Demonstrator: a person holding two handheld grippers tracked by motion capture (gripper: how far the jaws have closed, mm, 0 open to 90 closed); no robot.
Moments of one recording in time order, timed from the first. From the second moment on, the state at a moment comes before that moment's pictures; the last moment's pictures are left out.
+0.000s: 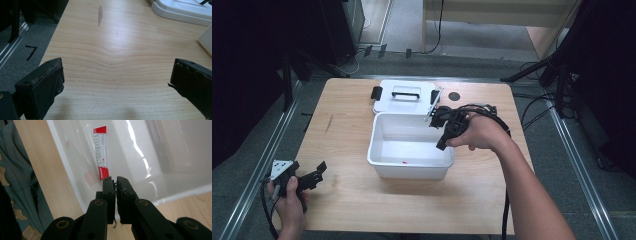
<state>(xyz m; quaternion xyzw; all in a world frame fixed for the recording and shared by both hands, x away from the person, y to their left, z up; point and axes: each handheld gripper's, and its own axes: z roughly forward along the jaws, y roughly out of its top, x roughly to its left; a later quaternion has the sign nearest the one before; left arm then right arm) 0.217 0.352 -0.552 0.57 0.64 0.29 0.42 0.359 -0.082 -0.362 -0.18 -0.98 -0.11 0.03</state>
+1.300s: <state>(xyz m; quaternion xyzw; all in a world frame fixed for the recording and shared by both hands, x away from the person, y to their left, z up) 0.216 0.351 -0.552 0.57 0.64 0.30 0.42 0.307 -0.270 -0.462 -0.47 -0.83 -0.27 -0.13</state>
